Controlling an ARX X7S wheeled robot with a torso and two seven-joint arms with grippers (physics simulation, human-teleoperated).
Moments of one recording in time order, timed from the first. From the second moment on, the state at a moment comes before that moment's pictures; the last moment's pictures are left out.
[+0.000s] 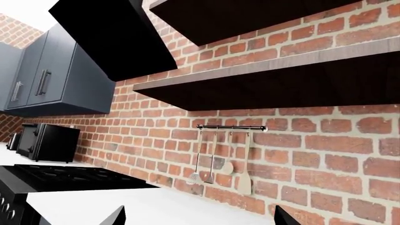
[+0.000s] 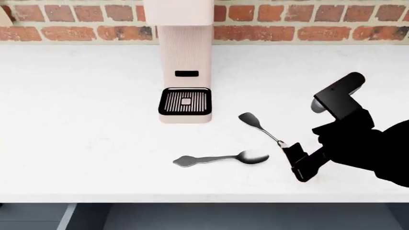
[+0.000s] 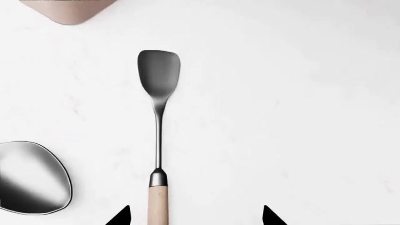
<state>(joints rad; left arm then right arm) 0.77 -0.09 -0.91 1.04 -0.65 0.12 -0.34 1.24 0.96 -0.74 -0.21 1.41 1.31 0.22</state>
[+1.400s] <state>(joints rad) 0.77 -0.09 -0.91 1.04 -0.65 0.13 -0.35 1.21 0.93 -0.77 -0.13 1.44 1.25 0.12</state>
